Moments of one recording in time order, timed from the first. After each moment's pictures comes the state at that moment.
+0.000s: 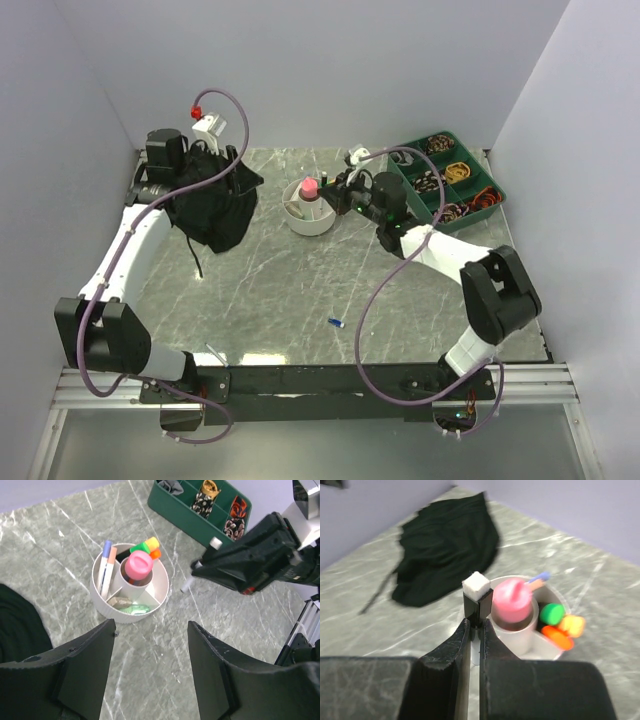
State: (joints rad) left arm -0.10 1.42 1.32 -0.28 0.73 -0.16; right arm 0.50 1.62 1.00 0.52 -0.35 0.14
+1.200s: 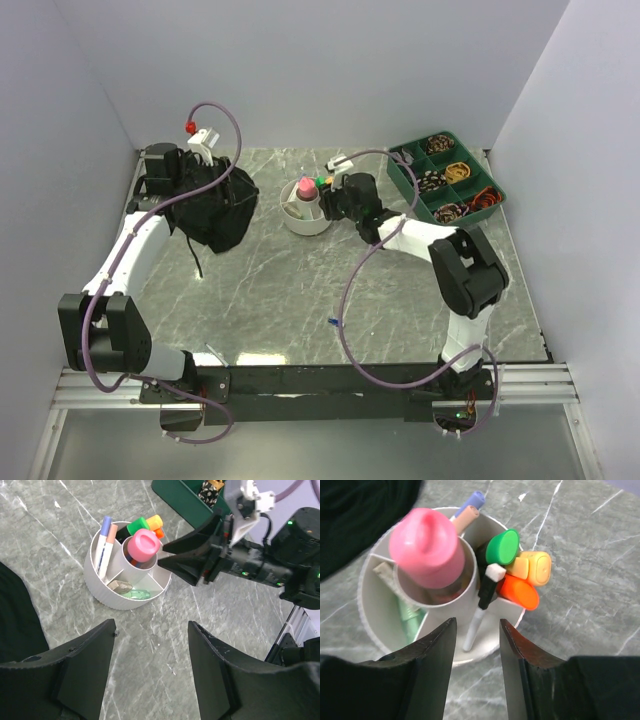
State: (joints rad) left arm -0.04 1.41 1.18 -0.19 0.79 -0.21; right arm 0.54 1.87 1.15 0.35 -0.04 0.02
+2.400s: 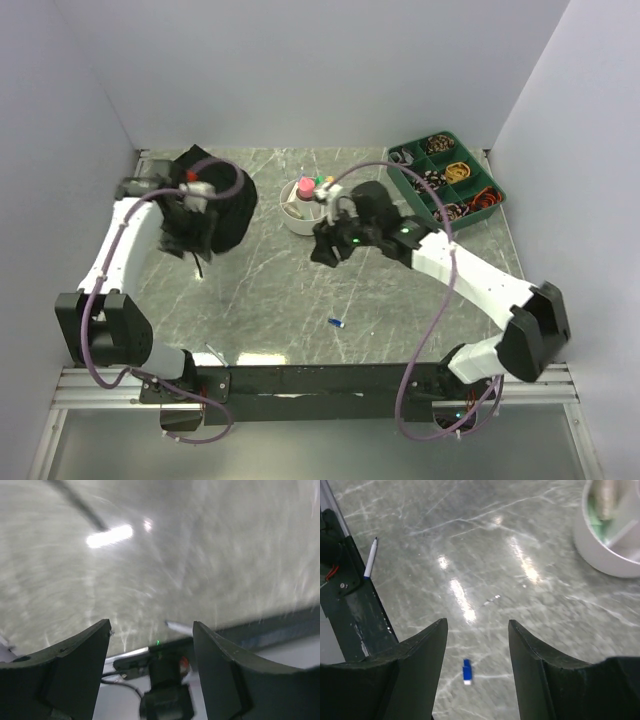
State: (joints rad) left arm -0.06 1.45 1.33 -1.26 0.18 0.19; right arm 0.65 1.36 1.12 -0.39 -0.44 -0.03
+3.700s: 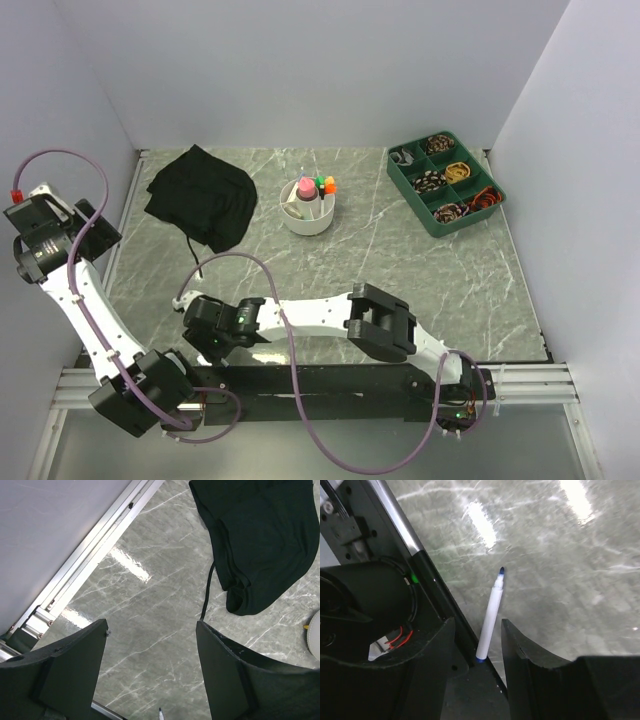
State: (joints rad) left arm 0.70 1.08 1.23 -0.88 0.19 -0.15; right arm 1.39 2.25 1.80 -0.44 -0.02 0.45
